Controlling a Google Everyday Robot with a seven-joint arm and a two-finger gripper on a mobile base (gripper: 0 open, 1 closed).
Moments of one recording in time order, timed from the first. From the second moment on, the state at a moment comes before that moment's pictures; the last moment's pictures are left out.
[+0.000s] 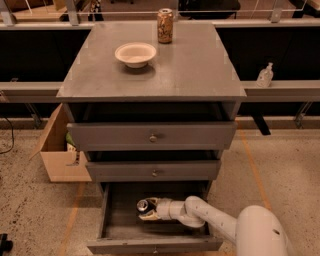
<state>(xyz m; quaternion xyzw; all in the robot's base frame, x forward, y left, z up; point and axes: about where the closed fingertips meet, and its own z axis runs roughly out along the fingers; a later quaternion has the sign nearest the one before) 0.599 0.066 0.208 -0.54 0.63 0.30 0.47</state>
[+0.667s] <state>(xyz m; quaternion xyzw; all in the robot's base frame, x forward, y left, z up) 0.598 0.062 0.200 -0.53 0.65 0.30 0.46</state>
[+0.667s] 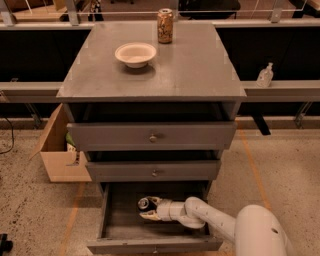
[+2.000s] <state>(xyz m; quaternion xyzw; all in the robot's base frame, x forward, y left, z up) 0.582 0.012 0.239 -0.48 0.70 0.28 0.46</state>
